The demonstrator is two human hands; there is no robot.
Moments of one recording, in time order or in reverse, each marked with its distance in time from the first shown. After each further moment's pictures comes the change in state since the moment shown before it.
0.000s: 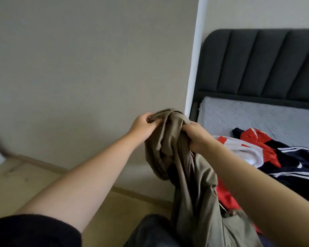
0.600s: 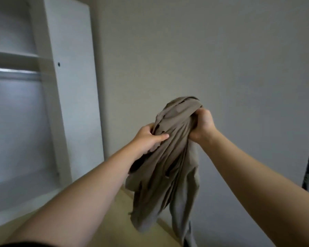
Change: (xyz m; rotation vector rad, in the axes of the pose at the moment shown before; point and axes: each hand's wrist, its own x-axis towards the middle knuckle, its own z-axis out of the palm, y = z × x) left_hand -0.135 0.066 -0.312 -0.001 0.374 0.048; right_hand -0.077 -0.141 0.319 0.486 -0.501 -0.136
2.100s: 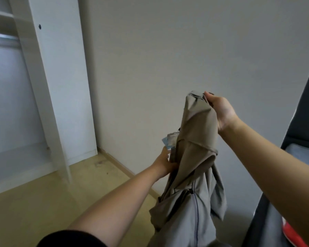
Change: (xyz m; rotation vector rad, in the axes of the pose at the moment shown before) left_hand -0.054 -0.144 0.119 0.009 -0.203 -0.210; right_hand -0.048 -0.009 -0.064 -0.026 -0.050 0.093
